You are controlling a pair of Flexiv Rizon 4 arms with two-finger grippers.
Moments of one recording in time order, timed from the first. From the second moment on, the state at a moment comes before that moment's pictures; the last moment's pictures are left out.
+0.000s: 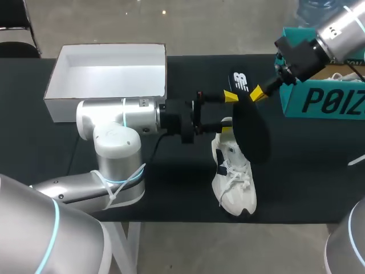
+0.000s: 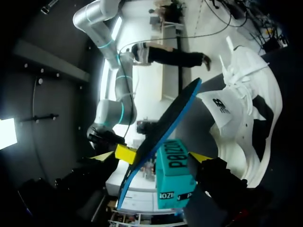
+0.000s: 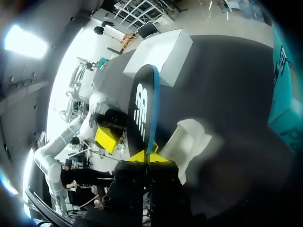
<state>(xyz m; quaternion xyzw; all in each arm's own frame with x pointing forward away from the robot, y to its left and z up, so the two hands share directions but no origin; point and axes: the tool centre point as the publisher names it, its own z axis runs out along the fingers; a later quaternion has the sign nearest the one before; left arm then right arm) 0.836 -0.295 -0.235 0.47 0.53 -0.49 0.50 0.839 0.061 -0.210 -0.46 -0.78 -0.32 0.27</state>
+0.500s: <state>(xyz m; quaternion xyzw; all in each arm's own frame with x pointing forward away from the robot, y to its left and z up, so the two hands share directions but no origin) 0.828 -0.299 -0.236 0.48 0.53 -0.49 0.51 0.840 0.073 -0.210 -0.46 -0.78 -0.31 0.28</state>
